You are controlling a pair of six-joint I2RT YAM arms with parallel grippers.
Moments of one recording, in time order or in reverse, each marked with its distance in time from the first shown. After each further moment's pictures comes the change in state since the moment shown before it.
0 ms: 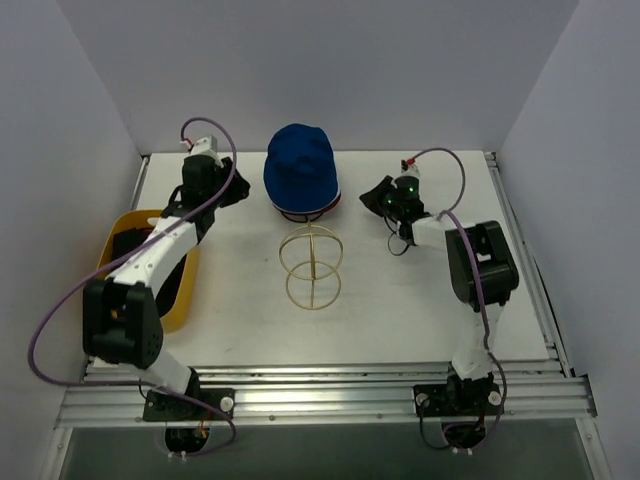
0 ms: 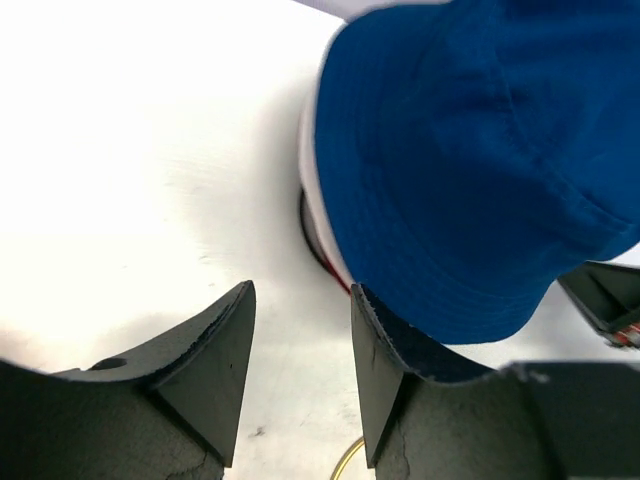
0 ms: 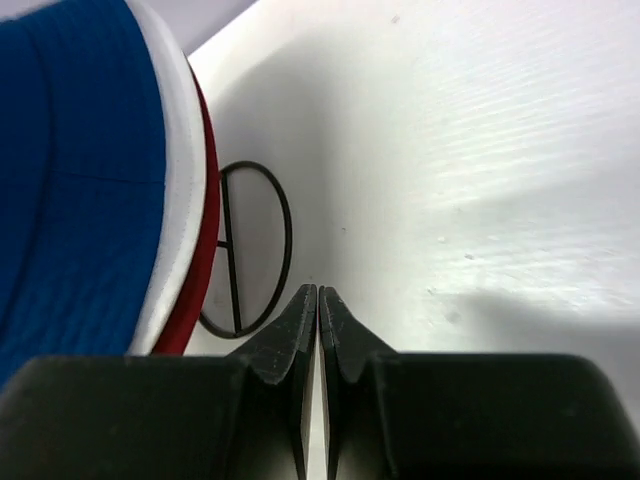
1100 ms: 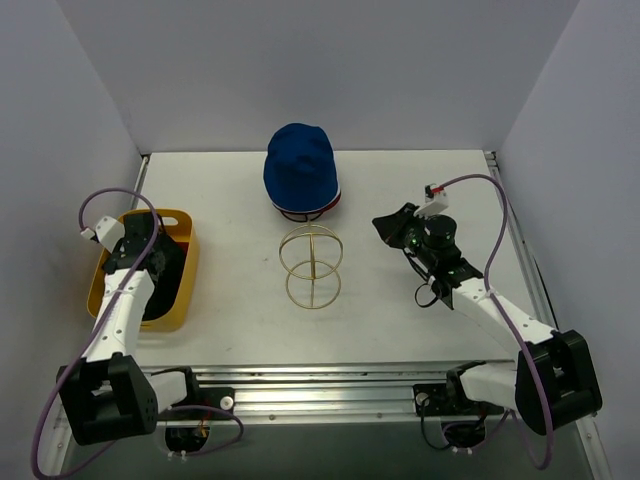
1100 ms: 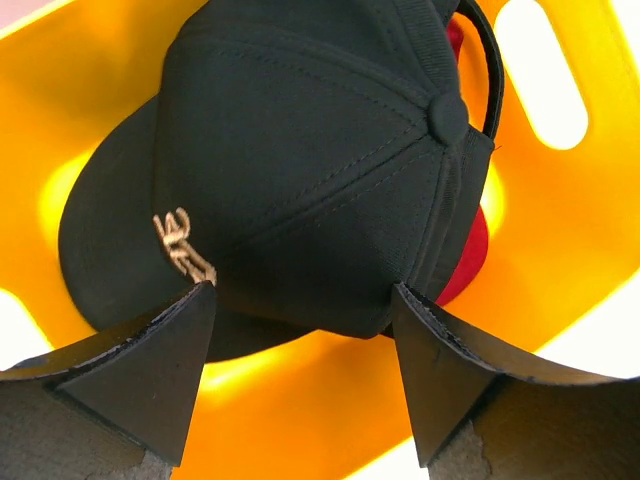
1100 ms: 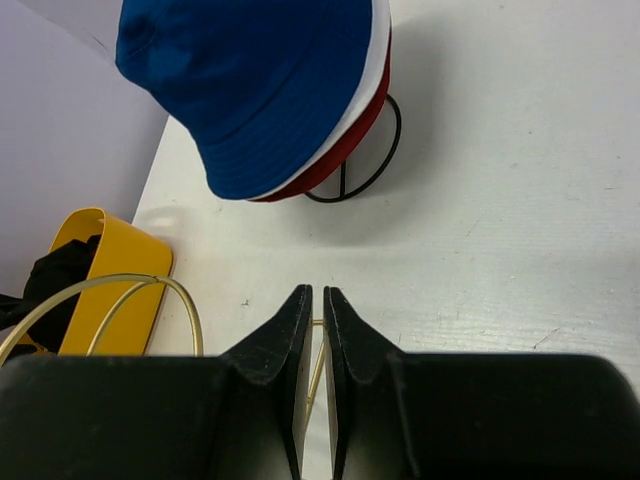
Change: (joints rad) left arm 0.330 -0.443 -0.336 -0.568 -0.540 -0.285; right arm 0.076 -0.838 -0.546 -0.115 0.034 -0.097
